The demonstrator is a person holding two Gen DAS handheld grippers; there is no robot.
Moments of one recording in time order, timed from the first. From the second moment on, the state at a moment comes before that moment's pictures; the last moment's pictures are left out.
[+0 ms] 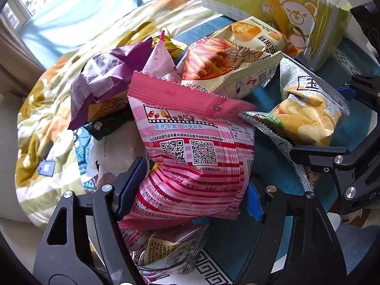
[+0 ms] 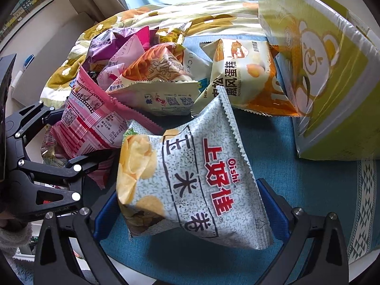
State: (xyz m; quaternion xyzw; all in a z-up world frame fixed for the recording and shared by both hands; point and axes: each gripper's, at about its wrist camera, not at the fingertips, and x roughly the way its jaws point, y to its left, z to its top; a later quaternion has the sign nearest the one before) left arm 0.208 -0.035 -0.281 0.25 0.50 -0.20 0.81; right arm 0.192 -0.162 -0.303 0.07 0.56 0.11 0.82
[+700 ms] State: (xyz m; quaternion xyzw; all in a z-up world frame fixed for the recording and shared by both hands) left arm 0.186 -0.035 -0.228 0.19 0.48 -0.17 0.84; right arm 0.163 -0.178 -0.247 0.09 0.53 0.12 0.84
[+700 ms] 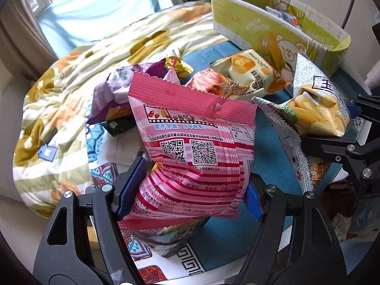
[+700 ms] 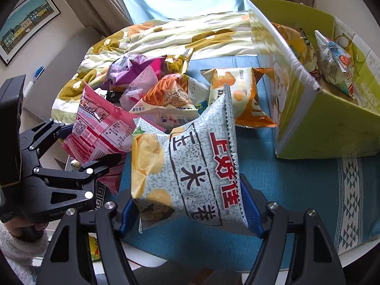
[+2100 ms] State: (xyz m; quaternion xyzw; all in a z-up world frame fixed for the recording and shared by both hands) left arm 0.272 -0.290 -0.144 0.03 0.49 -0.17 0.86; right arm 0.213 -0.431 -0.100 0.09 0.43 0.06 0.90
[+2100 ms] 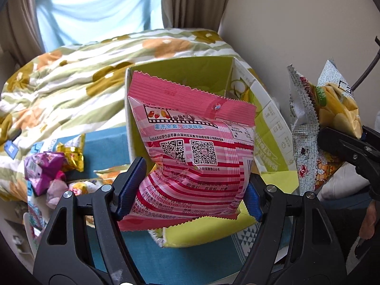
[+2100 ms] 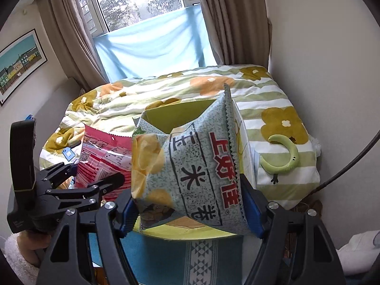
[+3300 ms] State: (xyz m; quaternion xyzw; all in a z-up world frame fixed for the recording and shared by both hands) left arm 0.252 -0.231 -0.156 0.00 0.49 -0.04 0.87; right arm 0.276 -0.411 -0.183 0.04 0.52 0.13 0.84
